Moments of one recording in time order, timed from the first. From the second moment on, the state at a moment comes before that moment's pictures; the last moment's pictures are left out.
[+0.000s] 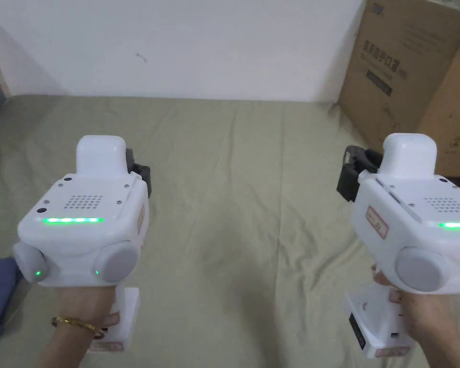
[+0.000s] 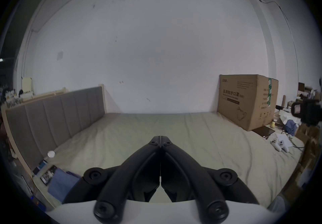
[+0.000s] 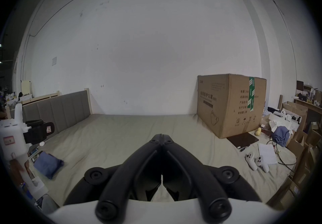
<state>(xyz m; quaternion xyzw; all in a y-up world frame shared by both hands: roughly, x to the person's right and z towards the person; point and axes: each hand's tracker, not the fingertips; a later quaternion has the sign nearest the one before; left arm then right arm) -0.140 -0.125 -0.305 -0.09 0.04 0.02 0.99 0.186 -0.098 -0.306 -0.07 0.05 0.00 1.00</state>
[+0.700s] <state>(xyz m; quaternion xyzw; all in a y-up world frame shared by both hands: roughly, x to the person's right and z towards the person) -0.131 -0.152 -0.287 -0.12 0.05 0.01 0.99 0.185 -0.132 -0.293 -0.12 0.03 0.00 0.99</state>
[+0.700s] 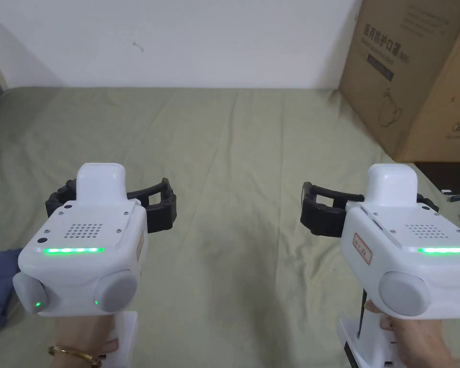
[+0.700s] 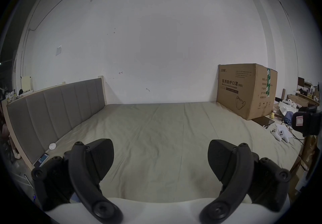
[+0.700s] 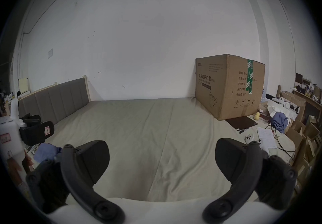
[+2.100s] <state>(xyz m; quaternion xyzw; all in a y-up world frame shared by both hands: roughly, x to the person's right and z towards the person) -0.127 -0.156 -0.281 -0.11 0.05 0.00 0.99 0.186 -0.135 -0.295 -0.13 0.04 -0.02 0.99</state>
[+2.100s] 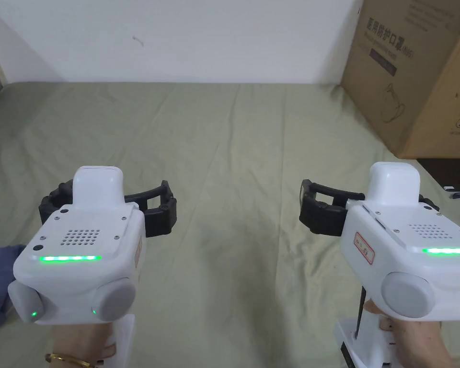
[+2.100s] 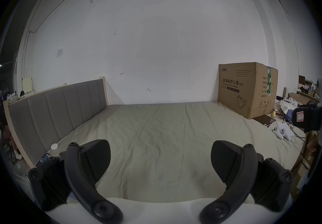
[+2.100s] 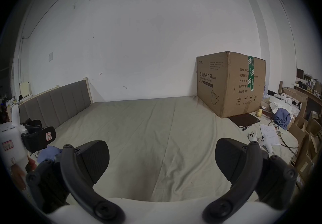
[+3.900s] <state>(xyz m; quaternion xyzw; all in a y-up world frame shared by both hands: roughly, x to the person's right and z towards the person) -0.115 -0.183 -0.268 -0.23 0.05 0.03 0.97 0.177 -0.102 -0.301 -0.36 -0.05 -0.04 0.93</state>
